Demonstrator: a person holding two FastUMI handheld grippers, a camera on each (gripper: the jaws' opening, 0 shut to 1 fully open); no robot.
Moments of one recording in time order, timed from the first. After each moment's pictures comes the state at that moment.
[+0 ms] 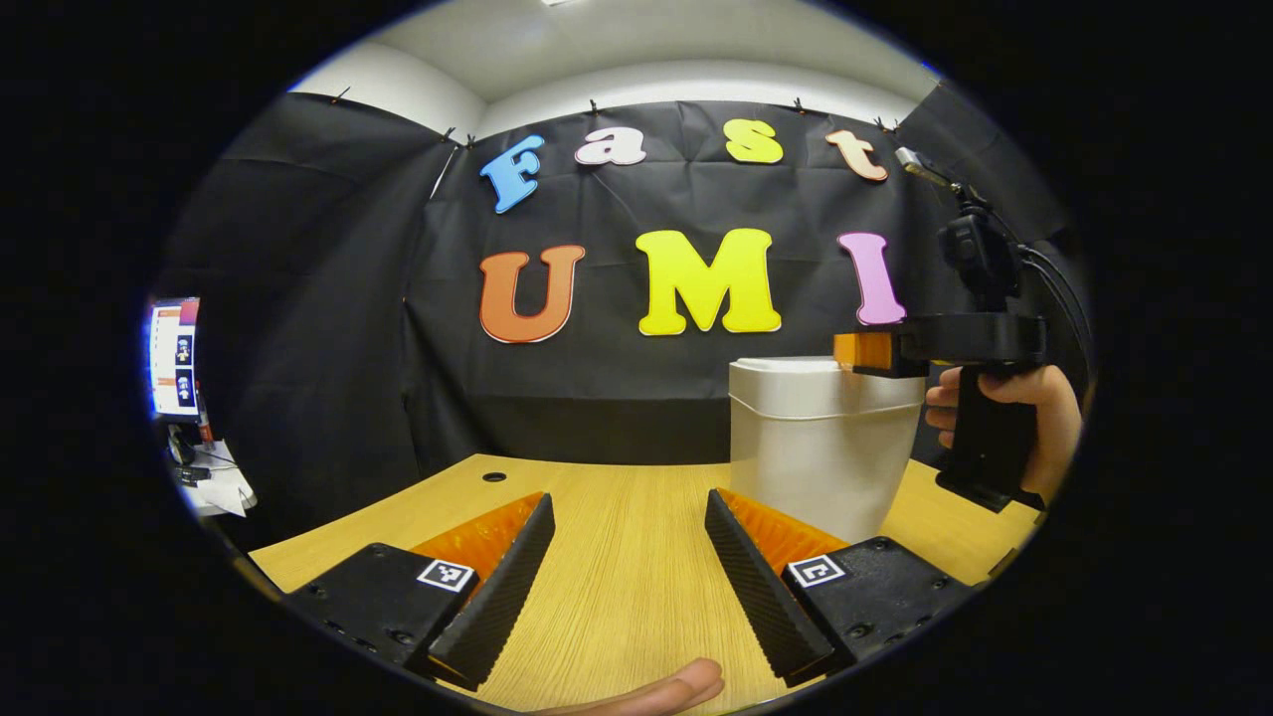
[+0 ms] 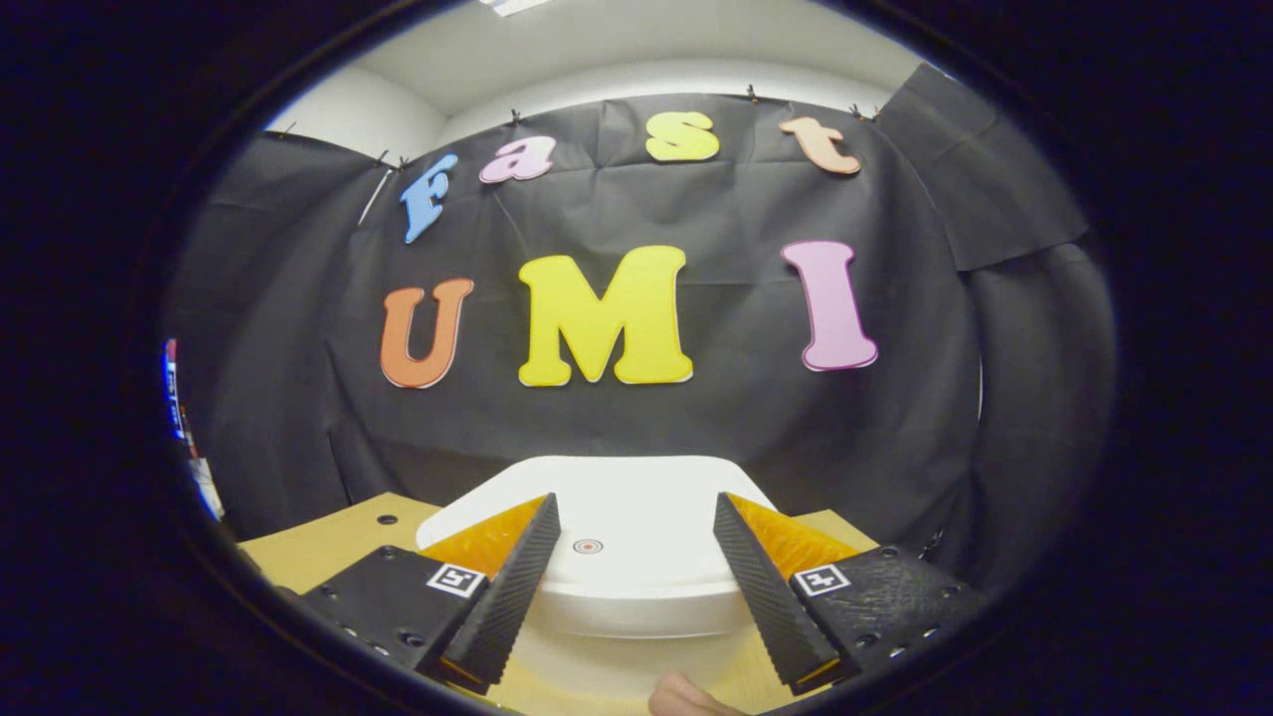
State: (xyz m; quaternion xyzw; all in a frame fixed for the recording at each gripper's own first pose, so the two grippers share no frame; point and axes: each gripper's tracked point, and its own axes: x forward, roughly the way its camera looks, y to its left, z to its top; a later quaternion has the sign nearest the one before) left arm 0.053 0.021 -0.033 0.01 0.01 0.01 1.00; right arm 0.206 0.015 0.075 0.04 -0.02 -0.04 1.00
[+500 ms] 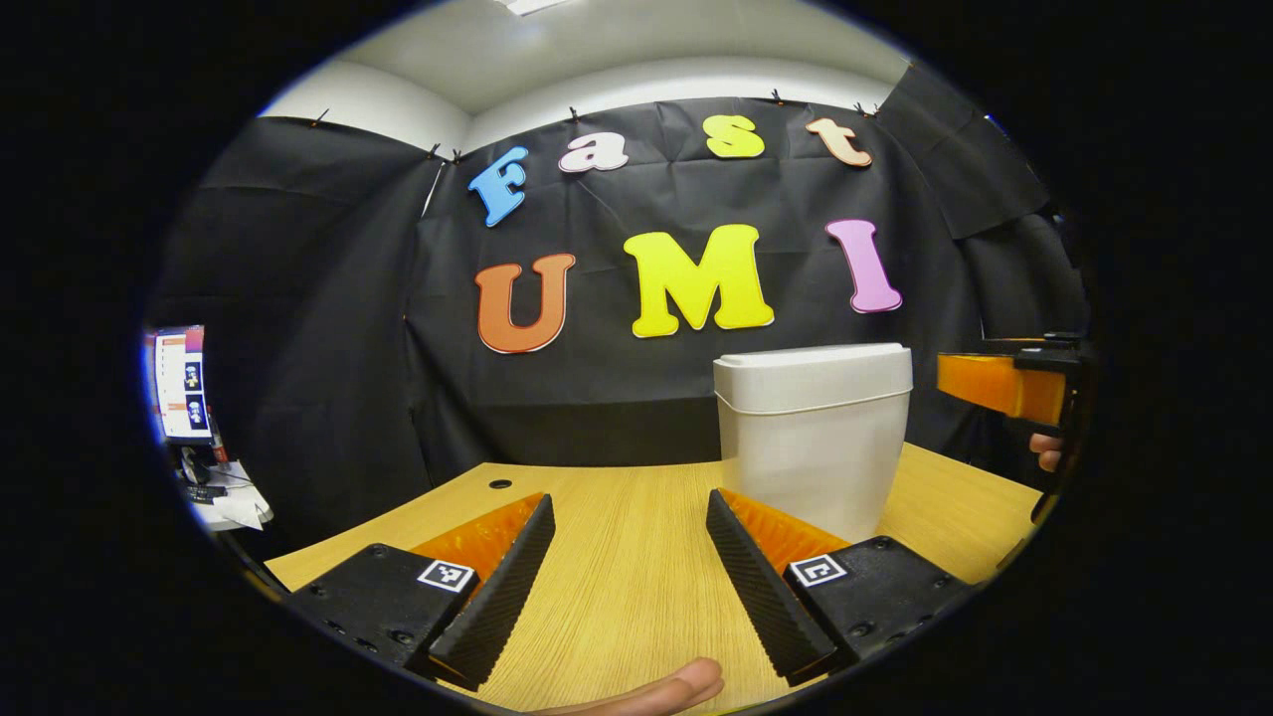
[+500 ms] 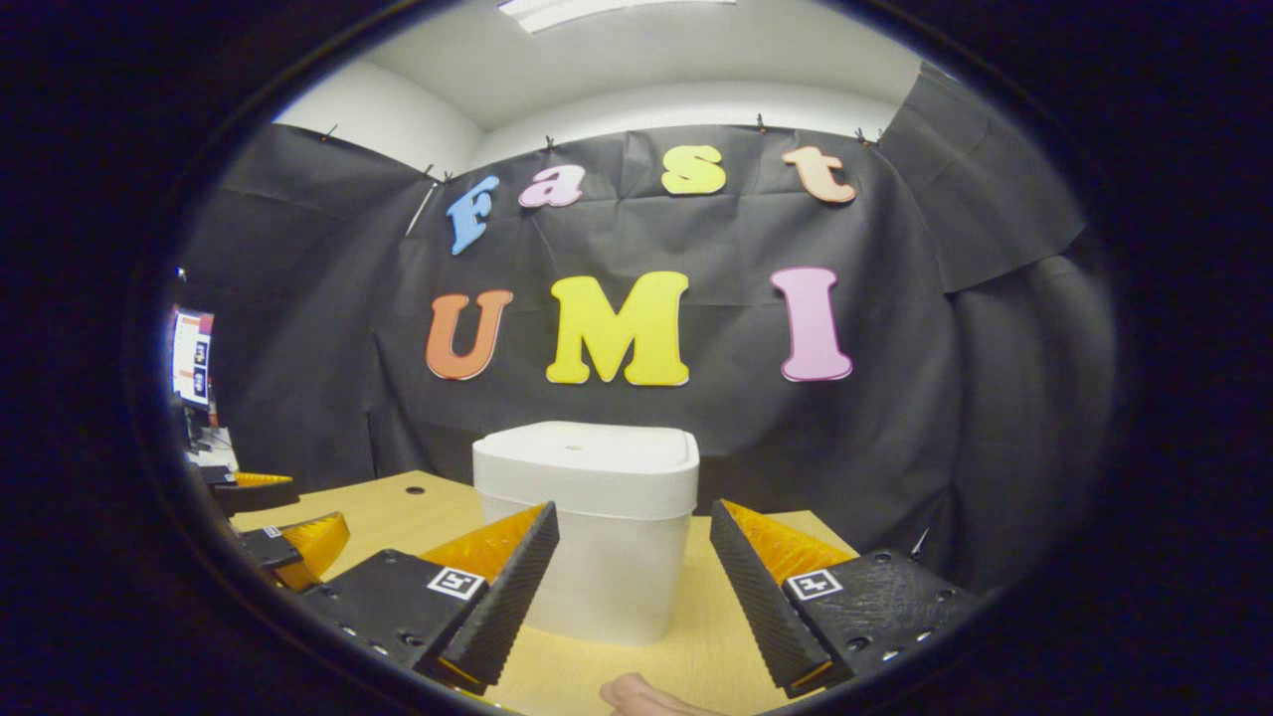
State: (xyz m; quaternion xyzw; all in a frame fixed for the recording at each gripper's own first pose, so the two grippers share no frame) left arm 0.042 -0.005 -0.027 0.04 0.00 0.02 1.00; right arm 0.079 -0.036 0.032 0.01 -0.03 -0.01 1.00
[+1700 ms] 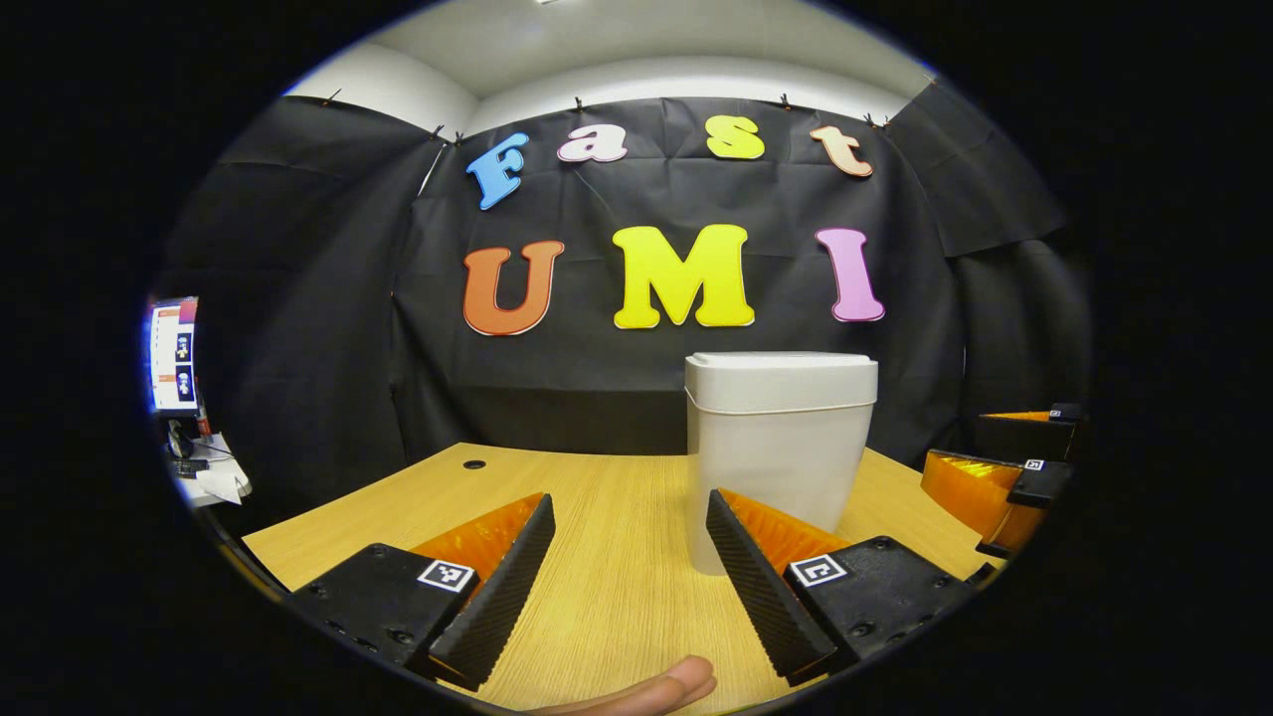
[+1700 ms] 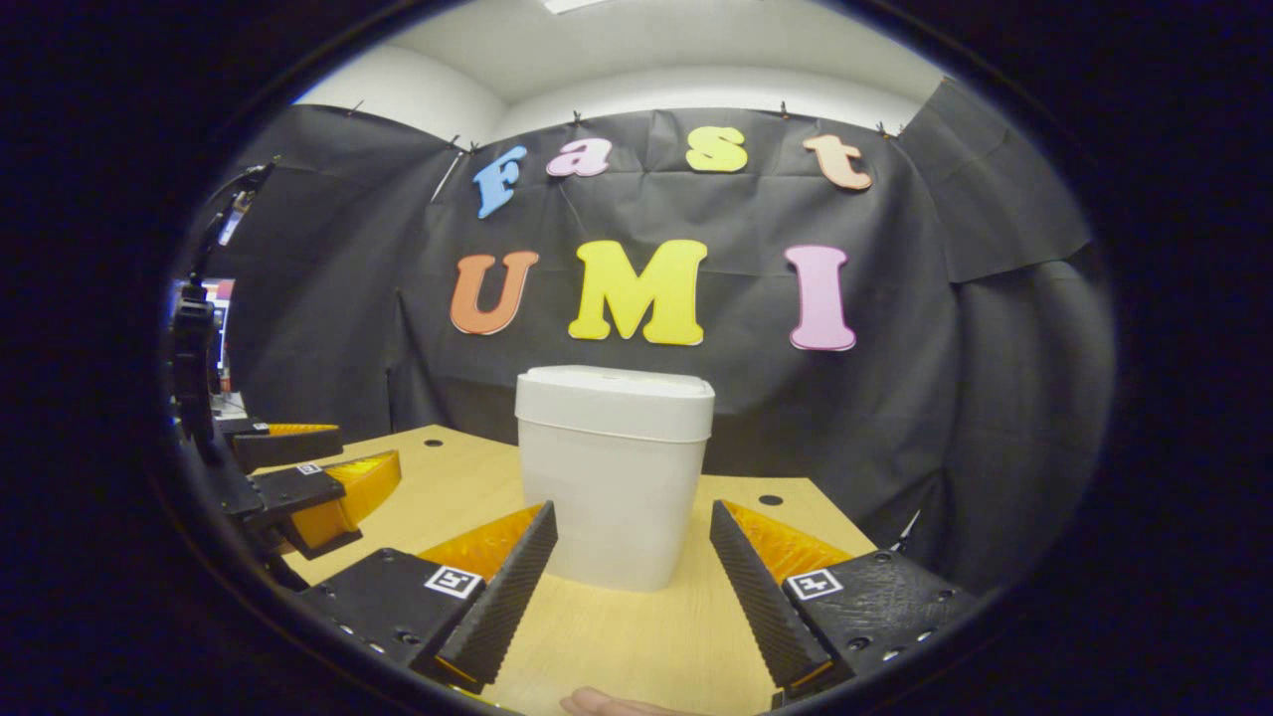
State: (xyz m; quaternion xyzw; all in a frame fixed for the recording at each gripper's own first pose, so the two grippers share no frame) left arm 0.028 -0.033 -0.030 -0.01 0.02 -0.01 1.00; right arm 0.042 -0.007 -0.006 -0.02 0.02 0.00 1.00
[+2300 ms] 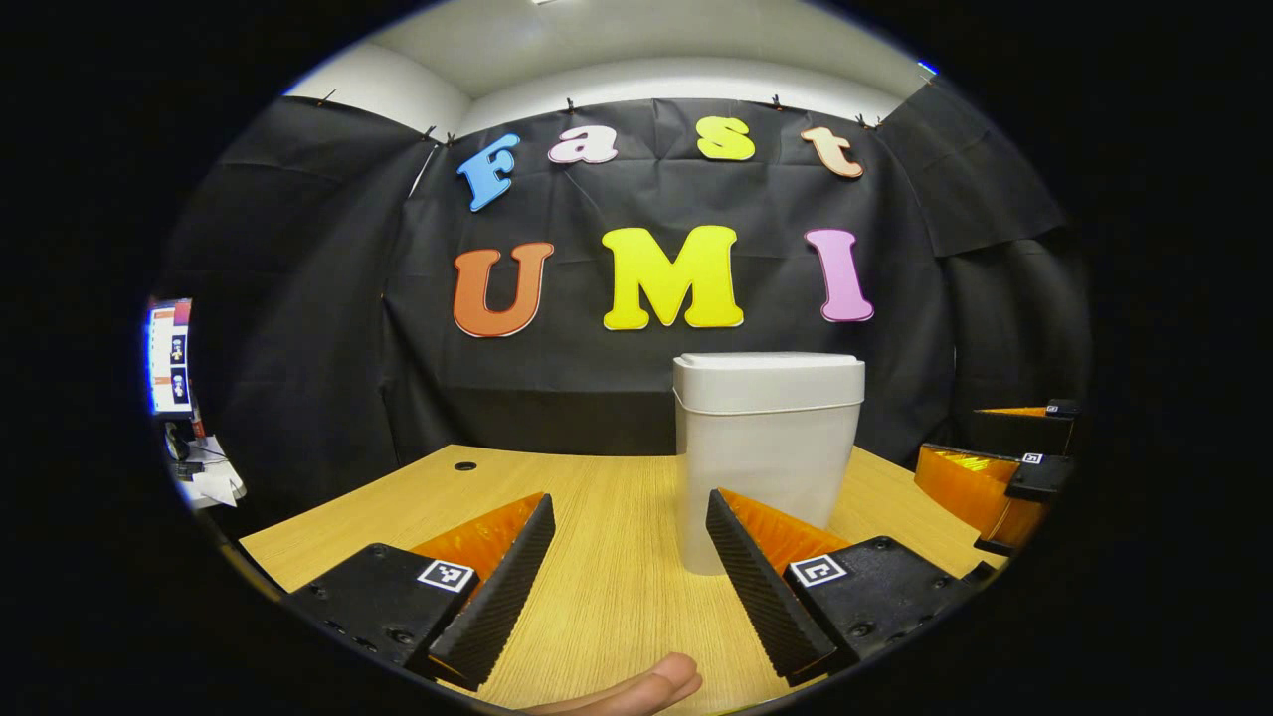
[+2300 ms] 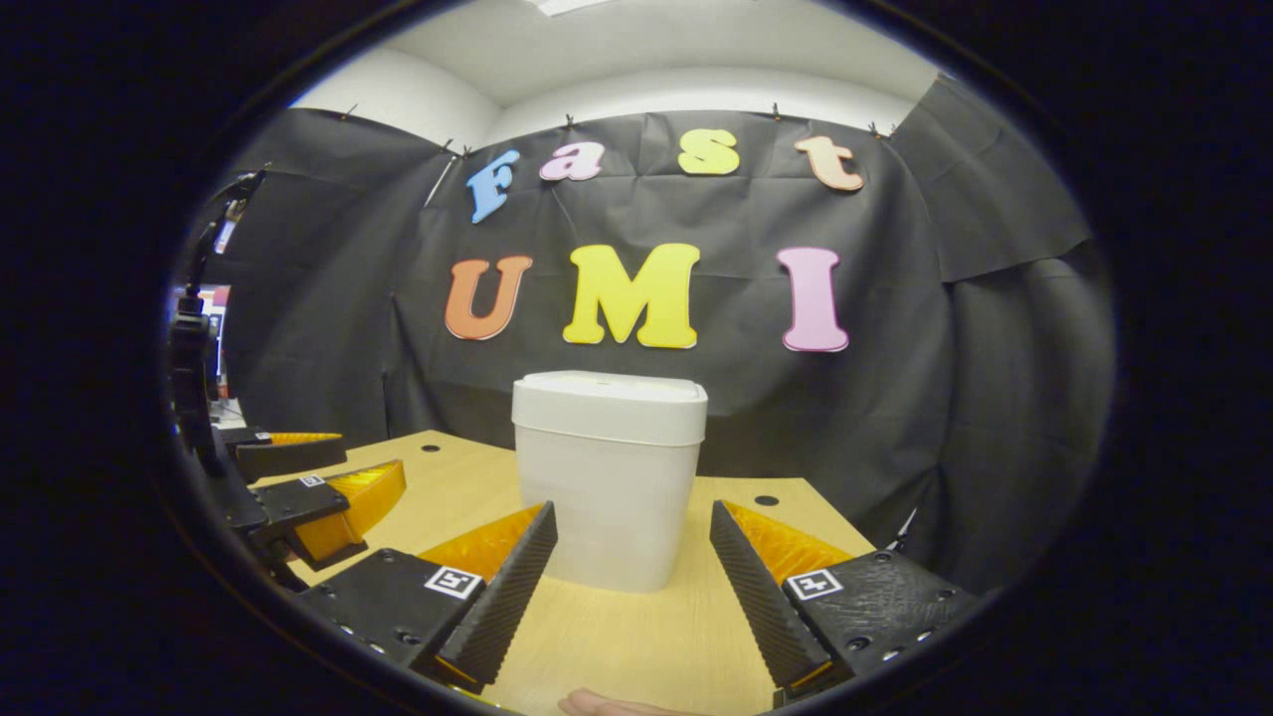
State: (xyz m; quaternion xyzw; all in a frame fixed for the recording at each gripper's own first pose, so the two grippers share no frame) left arm 0.027 -0.034 -0.031 0.00 0.02 -0.02 1.00; right arm 0.036 -0.003 -0.002 -0.02 0.02 0.00 1.00
